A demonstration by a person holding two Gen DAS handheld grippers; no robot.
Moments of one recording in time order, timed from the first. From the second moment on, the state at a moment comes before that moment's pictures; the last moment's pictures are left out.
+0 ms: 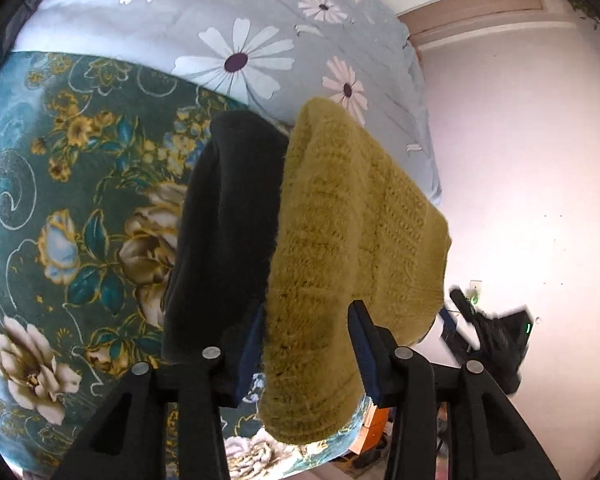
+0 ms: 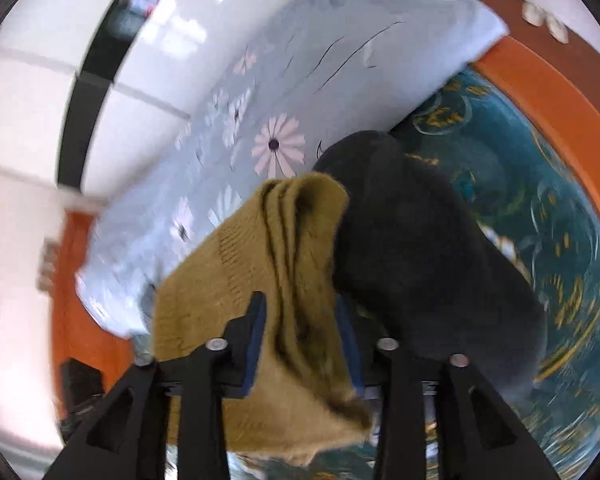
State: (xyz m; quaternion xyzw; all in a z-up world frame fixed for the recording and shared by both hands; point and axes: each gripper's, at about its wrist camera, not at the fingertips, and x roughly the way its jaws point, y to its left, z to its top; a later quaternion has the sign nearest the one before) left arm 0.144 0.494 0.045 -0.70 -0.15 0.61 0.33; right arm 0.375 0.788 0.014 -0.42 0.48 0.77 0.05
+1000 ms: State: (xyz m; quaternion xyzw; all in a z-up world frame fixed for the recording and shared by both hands) left arm 0.141 0.501 0.076 -0.75 -0.16 0.55 0.33; right arm 0.410 0.730 -0.013 -0.37 0.65 0.67 0.02
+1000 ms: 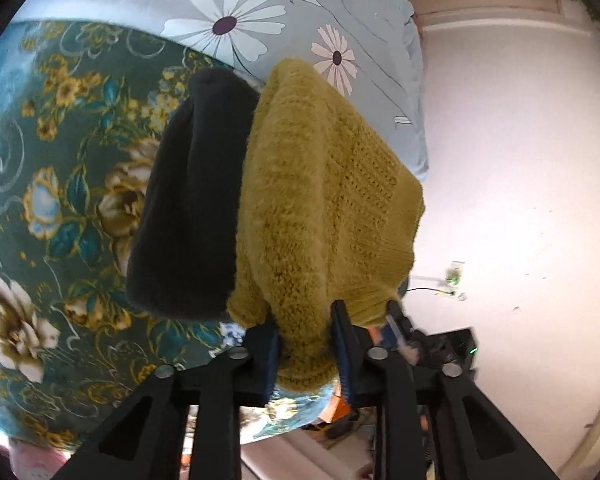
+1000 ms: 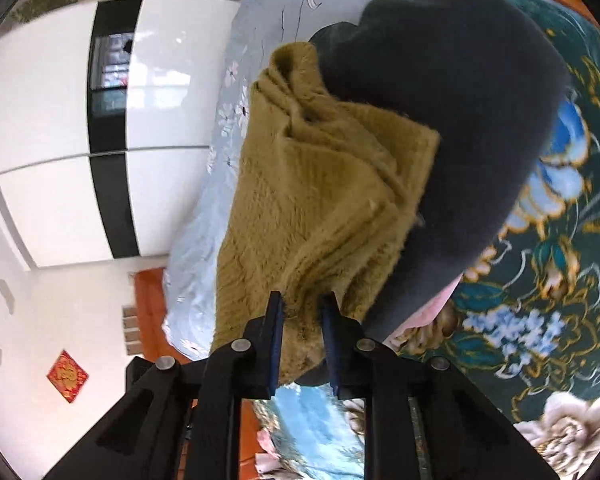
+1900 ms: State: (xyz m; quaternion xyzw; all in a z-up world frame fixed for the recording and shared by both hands) left arm 0.152 0.523 0.097 -0.68 -0.01 0.62 0.39; right arm 0.403 0.783 0.027 -0.41 0.47 0.78 0.10
